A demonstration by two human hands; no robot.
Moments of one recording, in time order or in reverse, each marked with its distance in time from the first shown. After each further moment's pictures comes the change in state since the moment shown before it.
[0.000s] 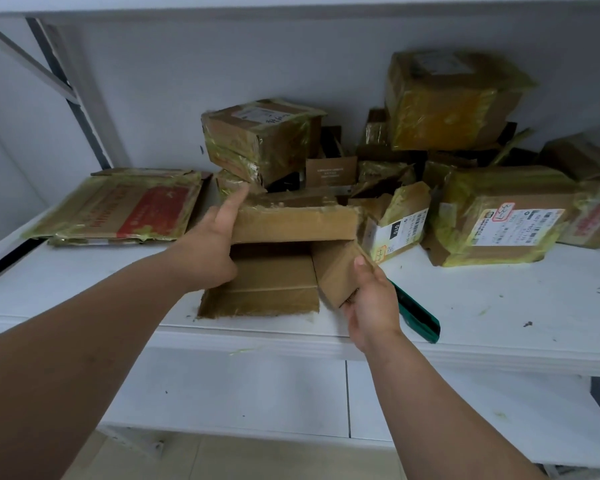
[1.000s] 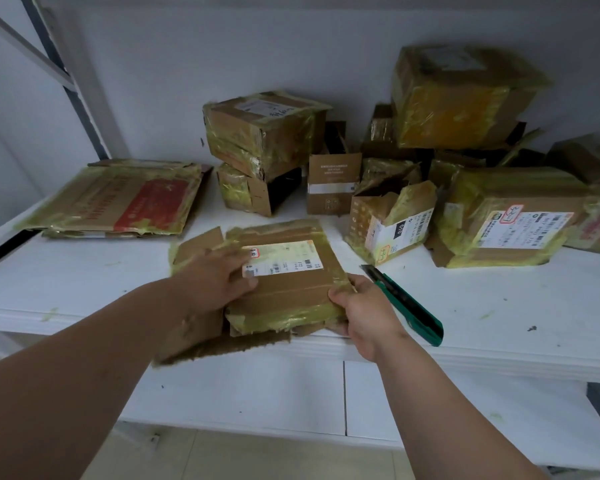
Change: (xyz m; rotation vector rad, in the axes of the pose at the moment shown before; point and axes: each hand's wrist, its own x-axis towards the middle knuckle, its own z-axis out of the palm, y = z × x) left_hand 0.008 -0.041 0.042 0.324 -0.204 0.014; right_hand 0.000 -0.001 -0.003 -0.412 -0.119 0.191
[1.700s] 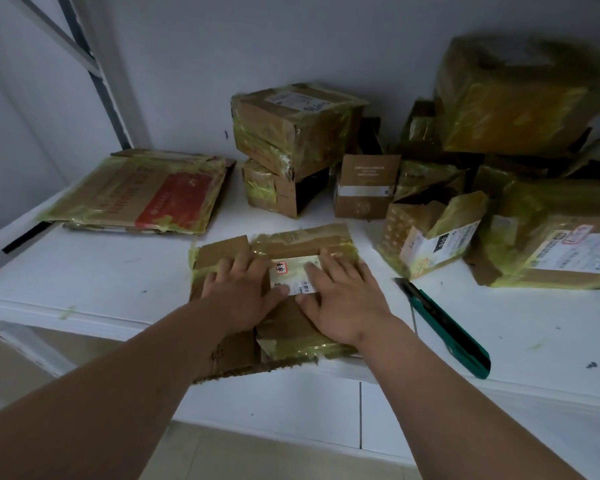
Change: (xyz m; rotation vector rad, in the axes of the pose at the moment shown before) left_hand 0.015 0.001 0.030 -0.047 0.076 -0.159; right_hand 0.045 -0.010 0.051 -1.567 -0.139 -0.540
